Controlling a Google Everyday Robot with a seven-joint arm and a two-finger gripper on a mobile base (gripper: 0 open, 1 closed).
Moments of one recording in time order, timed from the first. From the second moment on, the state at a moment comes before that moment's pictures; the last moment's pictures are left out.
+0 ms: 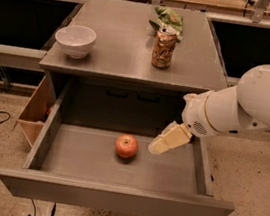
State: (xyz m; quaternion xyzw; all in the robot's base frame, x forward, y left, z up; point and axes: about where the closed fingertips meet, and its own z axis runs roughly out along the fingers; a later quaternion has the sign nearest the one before) arm 0.509 -0.094 0.821 -0.50 0.80 0.10 0.32
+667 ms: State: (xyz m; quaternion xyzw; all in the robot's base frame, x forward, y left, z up) arm 0.532 -0.051 0.750 -0.54 0.77 0.15 0.31
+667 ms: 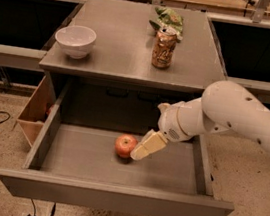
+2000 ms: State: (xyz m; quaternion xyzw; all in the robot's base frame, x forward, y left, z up) arm 0.558 0.007 0.636 -0.58 0.72 0.19 0.33
